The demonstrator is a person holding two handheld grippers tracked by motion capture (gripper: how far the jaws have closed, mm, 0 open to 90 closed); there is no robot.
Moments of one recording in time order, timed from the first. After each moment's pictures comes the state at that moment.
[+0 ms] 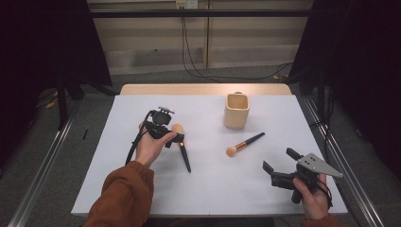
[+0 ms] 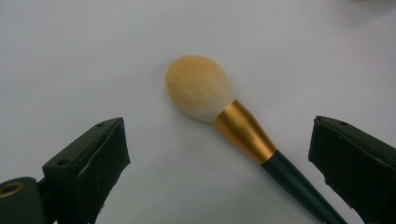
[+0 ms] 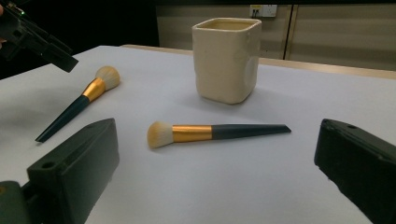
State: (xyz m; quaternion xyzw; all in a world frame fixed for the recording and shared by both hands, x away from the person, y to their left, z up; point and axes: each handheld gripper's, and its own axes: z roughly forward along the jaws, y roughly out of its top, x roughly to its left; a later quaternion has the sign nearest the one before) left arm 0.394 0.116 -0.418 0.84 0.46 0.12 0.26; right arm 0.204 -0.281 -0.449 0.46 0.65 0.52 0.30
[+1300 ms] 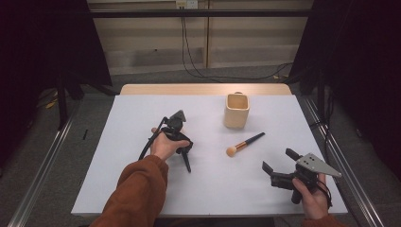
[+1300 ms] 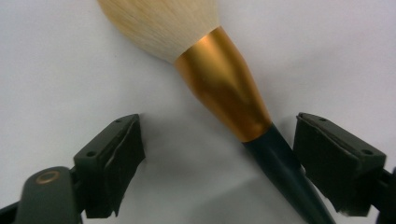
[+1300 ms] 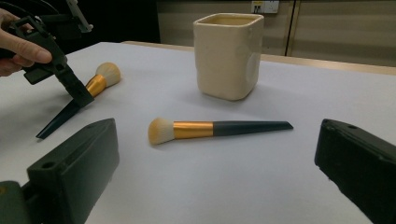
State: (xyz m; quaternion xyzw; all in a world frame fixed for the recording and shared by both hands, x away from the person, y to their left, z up) left arm 0.409 0.074 -0.454 0.84 0.54 0.03 0.09; right arm 0.205 -0.280 -0.451 0.46 0.66 0.52 0.30
